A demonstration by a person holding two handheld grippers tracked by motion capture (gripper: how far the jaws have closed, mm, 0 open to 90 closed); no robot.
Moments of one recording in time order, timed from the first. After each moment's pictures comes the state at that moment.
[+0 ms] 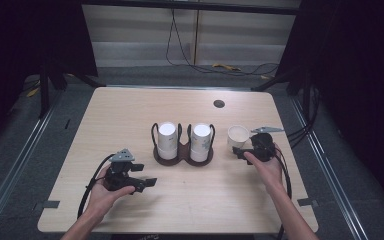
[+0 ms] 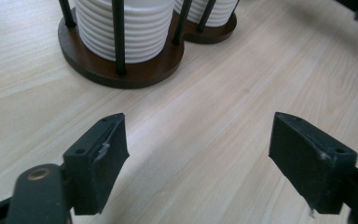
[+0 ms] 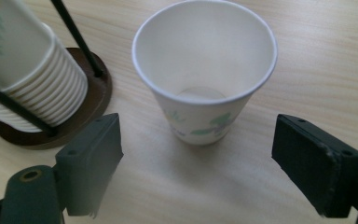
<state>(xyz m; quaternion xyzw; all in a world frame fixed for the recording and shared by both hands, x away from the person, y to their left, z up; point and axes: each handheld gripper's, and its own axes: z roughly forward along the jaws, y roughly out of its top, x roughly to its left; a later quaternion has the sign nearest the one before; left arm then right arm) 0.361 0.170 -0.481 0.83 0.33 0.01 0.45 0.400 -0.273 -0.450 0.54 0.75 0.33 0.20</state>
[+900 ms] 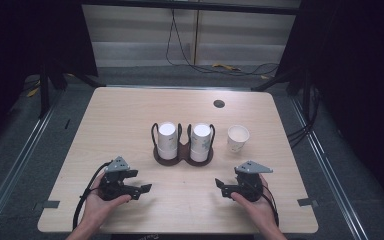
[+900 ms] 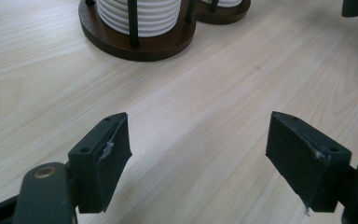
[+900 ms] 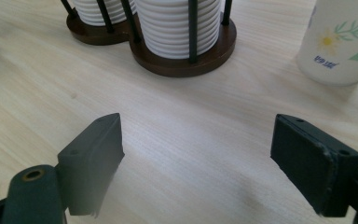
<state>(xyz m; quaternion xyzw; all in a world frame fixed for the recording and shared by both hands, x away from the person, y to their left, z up) 0.339 0.181 -0.487 0.83 0.35 0.05 0.44 0.302 -0.217 -0.476 0.48 0.76 0.39 0.20</state>
